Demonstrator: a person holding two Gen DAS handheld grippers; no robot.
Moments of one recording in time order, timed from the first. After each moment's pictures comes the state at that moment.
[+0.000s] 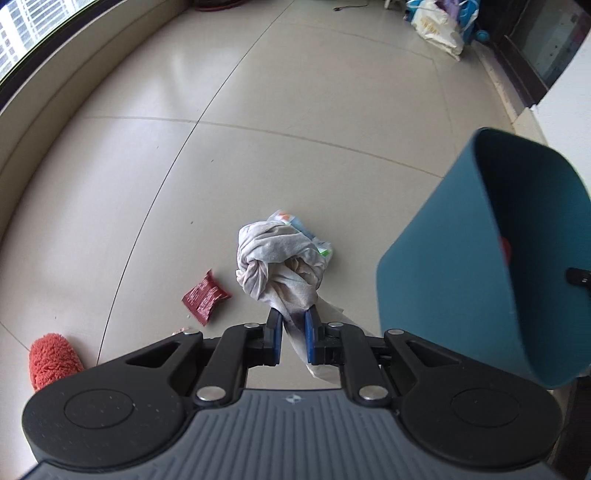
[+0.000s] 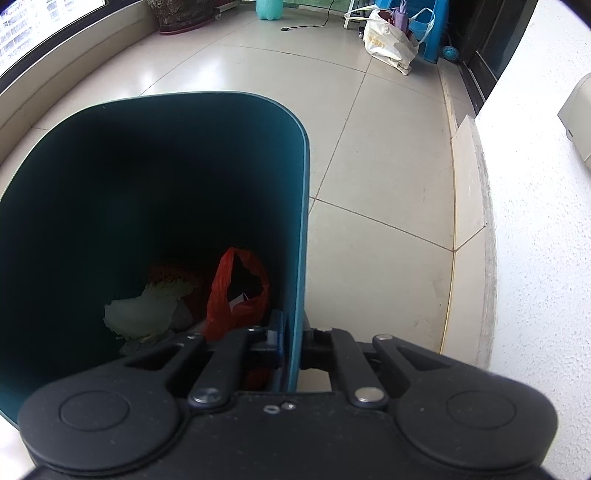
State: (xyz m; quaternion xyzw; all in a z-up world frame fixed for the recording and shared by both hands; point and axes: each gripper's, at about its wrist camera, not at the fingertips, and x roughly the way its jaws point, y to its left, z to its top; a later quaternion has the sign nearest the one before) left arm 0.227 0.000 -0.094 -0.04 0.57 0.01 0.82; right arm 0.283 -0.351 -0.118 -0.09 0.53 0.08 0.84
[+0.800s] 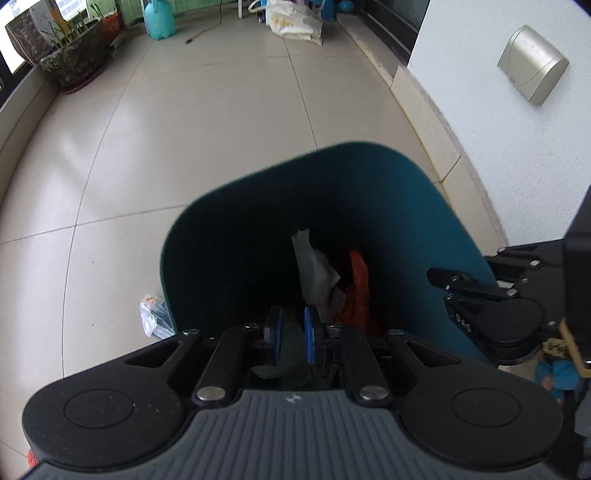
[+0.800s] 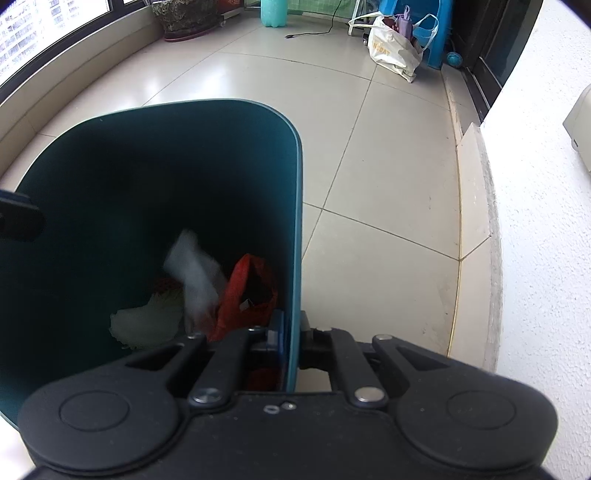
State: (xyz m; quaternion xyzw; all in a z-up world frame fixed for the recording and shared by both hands) left arm 0.279 -0.180 -0.077 0.07 0.56 -0.13 0.82; right arm 0.288 -0.350 -0.113 -0.09 0.52 0.09 0.84
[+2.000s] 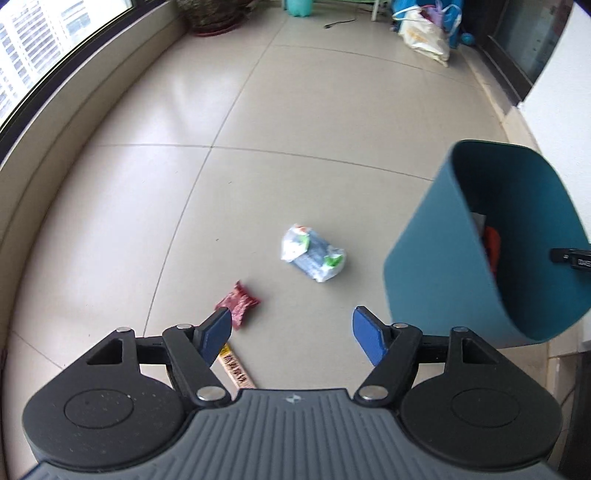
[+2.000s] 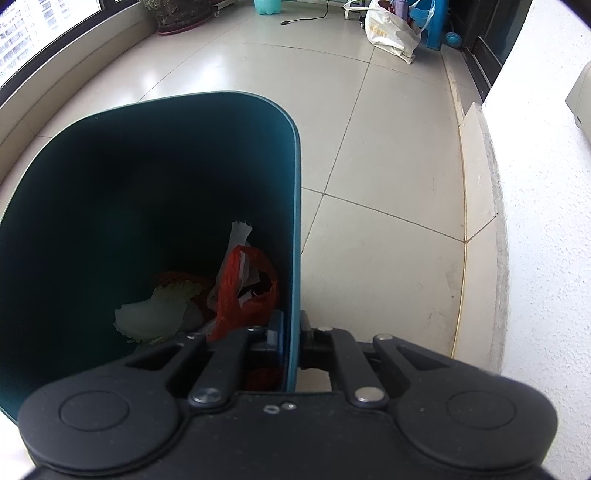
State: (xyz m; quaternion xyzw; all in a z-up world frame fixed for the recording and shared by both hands) left arm 0.202 0.033 -0.068 -0.01 0.56 0.02 0.83; right arm 0.295 -0.355 -0.119 -0.07 0.55 0.09 0.83
